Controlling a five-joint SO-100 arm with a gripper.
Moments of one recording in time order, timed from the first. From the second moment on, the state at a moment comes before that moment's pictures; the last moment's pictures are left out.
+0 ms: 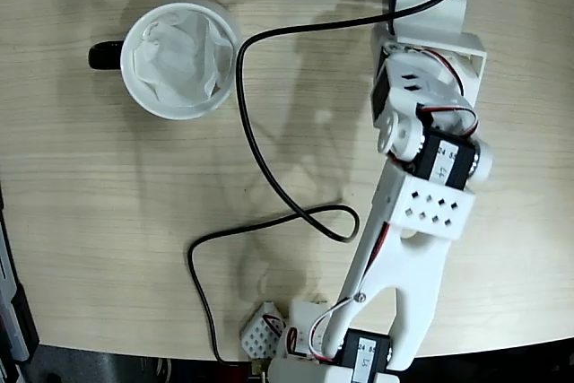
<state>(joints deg) 12.5 45.7 53.3 64.9 -104.7</state>
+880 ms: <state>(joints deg) 12.5 40.0 49.6 64.9 -104.5</state>
